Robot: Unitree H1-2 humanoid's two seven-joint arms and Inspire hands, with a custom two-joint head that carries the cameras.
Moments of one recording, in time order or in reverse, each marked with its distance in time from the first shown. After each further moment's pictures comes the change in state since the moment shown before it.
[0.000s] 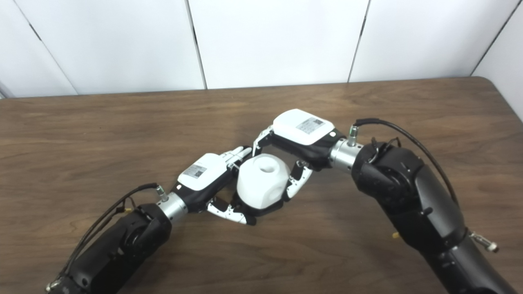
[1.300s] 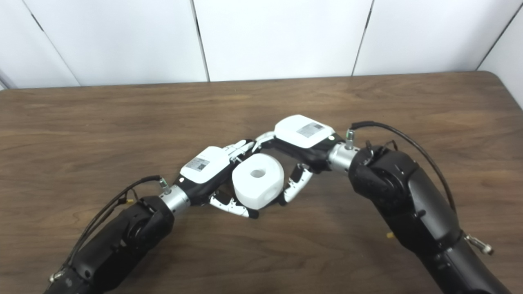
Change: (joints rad) left arm 0.006 0.000 0.002 -0.019 0.009 0.016 -0.018; right arm 0.031 -0.007 0.017 0.028 -0.073 0.059 0.030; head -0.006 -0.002
